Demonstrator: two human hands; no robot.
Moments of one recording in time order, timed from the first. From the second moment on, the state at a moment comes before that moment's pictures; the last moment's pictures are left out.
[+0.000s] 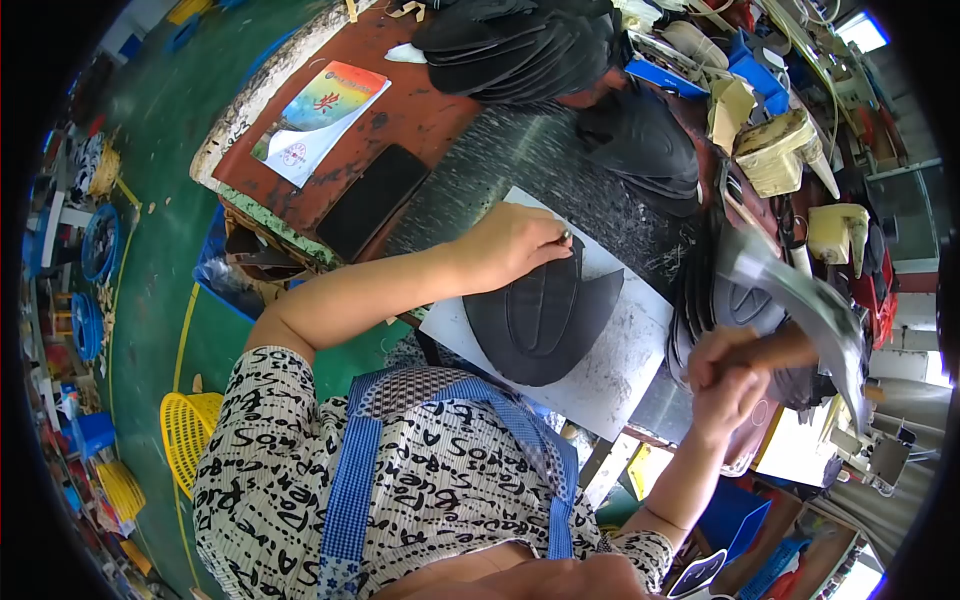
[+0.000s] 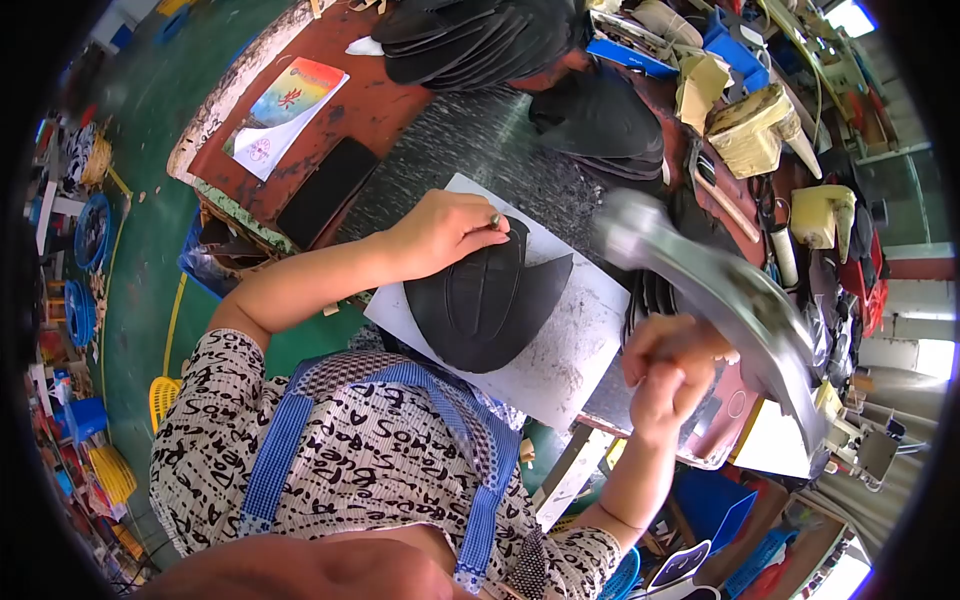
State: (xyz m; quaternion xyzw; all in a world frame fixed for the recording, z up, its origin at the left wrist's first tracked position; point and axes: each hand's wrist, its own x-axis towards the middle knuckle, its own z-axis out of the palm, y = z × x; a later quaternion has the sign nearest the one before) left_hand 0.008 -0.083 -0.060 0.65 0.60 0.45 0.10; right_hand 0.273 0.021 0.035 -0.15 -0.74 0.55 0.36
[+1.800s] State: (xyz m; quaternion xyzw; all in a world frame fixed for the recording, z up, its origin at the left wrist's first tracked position) left_hand -0.043 -0.023 0.032 0.79 0.45 0.42 0.02; right_hand 0.383 0.177 0.045 -0.36 -0.90 -0.06 0.24
